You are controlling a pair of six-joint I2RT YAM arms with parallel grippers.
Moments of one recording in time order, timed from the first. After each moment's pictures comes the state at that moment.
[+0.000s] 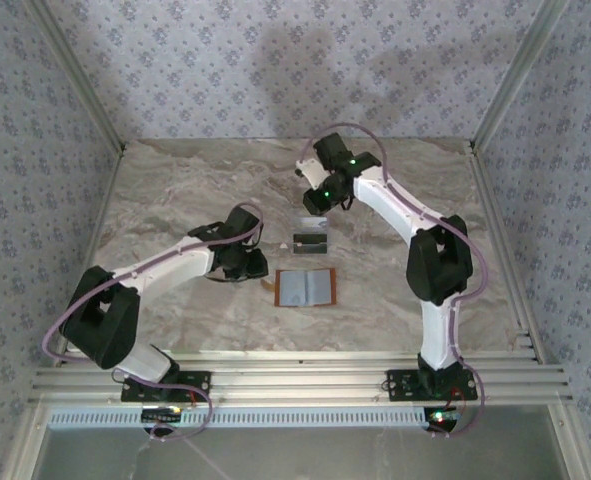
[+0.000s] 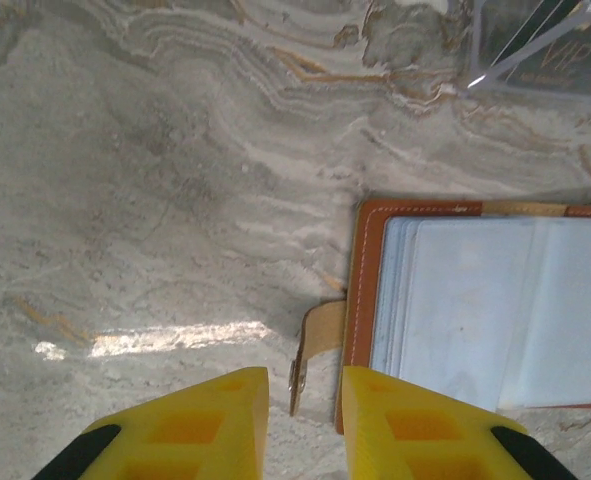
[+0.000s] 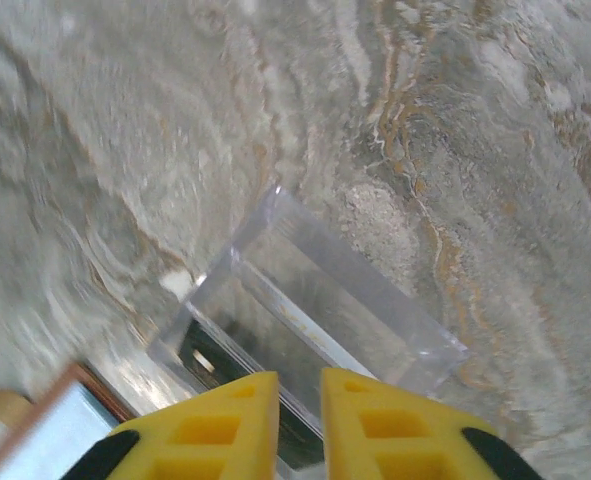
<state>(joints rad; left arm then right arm) -0.63 1.51 0.97 -0.64 0.13 -0.72 0.49 2.00 1.80 -0.86 -0.21 -0.11</state>
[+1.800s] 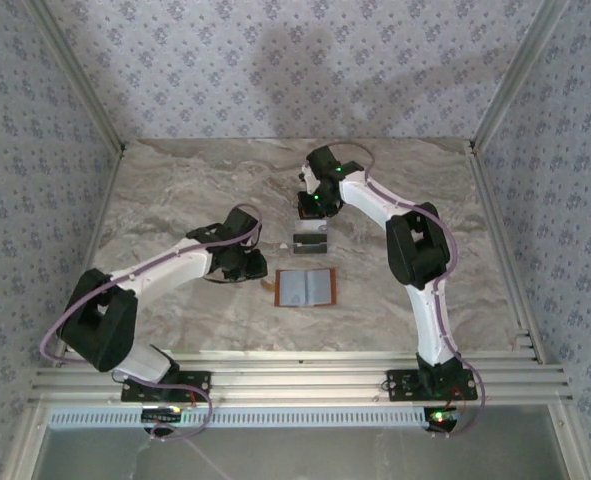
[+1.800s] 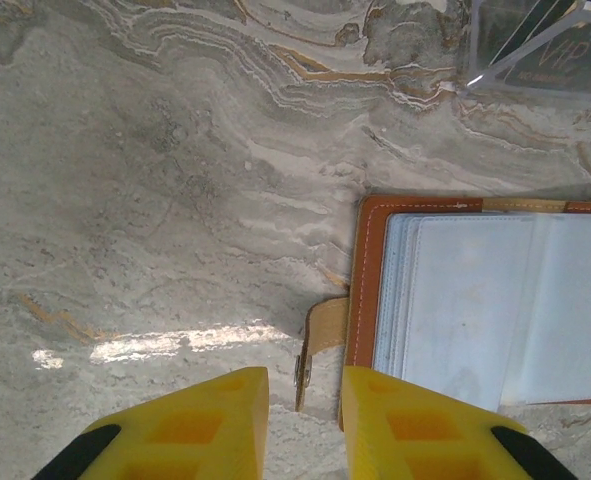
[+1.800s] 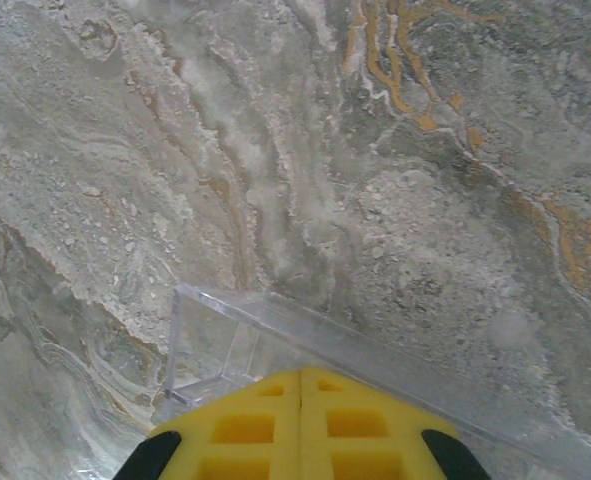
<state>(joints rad) -0.63 1.49 0.95 -0.63 0.13 -0.72 0.49 2.20 1.84 -0.78 -0.28 0.27</state>
